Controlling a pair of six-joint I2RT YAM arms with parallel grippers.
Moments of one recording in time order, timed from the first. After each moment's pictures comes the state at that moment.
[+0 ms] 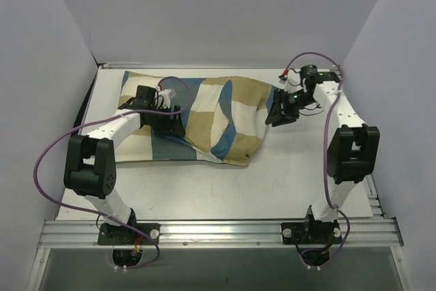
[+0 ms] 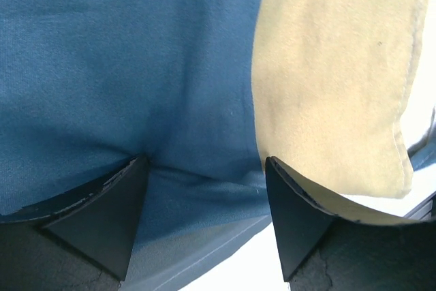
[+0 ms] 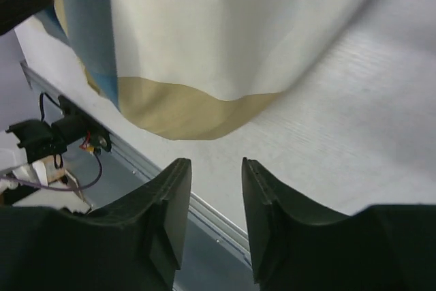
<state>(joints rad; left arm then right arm) -0.19 1.70 1.13 -0.45 0.43 -0.15 0.01 1.81 1.57 -1.08 -0.64 0.02</state>
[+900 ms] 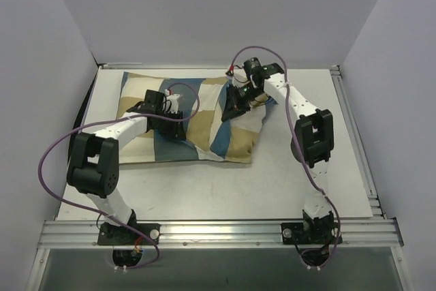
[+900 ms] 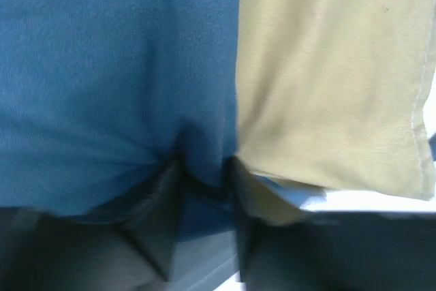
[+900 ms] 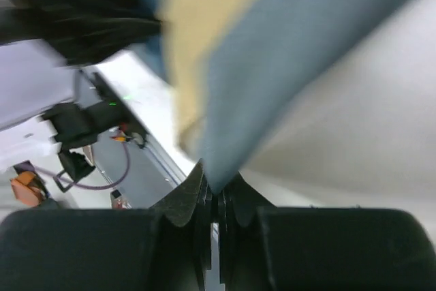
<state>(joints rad) -0.26 1.70 1.09 -0.41 0.40 -0.10 0.40 2.18 1.94 -1.05 -0.72 0.18</state>
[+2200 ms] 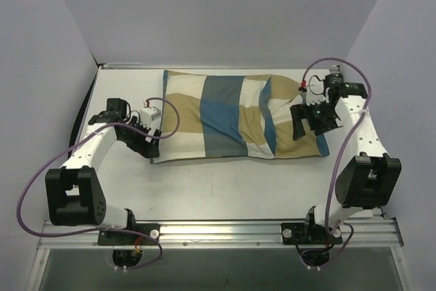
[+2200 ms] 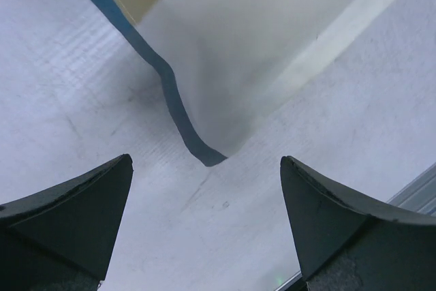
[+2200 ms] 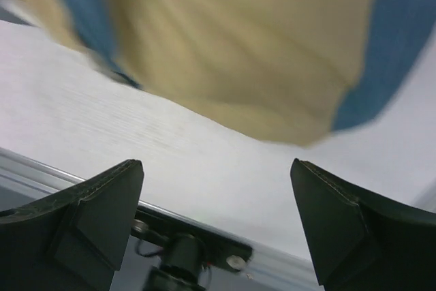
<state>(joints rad) 0.02 1.42 1.01 -0.79 0.49 0.49 -0.02 1.56 1.44 -1.18 -0.29 -0.32</state>
